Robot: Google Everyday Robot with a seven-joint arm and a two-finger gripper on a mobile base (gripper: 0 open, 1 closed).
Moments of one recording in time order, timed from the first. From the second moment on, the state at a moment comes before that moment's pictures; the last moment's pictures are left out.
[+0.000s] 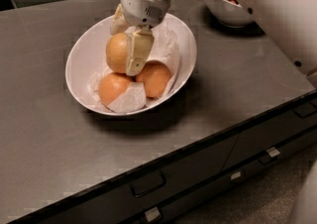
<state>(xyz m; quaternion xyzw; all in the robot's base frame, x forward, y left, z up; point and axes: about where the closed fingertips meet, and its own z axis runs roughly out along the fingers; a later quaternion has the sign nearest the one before) 0.547 0.068 0.947 -0.81 0.54 0.12 0.20</state>
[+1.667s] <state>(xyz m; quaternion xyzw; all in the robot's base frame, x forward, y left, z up) 0.527 0.068 0.991 -0.81 0.51 0.08 0.27</state>
